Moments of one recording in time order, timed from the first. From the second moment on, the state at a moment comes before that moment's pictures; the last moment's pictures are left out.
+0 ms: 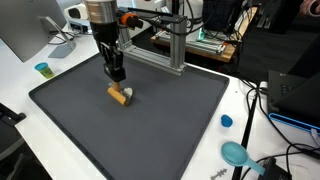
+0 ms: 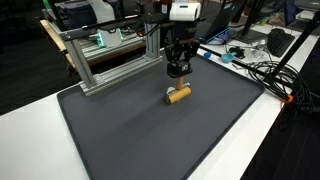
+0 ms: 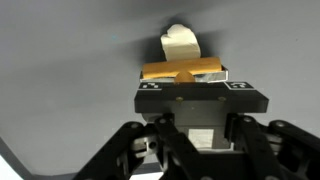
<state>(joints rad) 0.02 0.38 -0.03 -1.91 -0.12 2.44 0.30</state>
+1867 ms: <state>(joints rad) 0.01 0.37 -0.03 -1.91 -0.06 2.38 0.14</state>
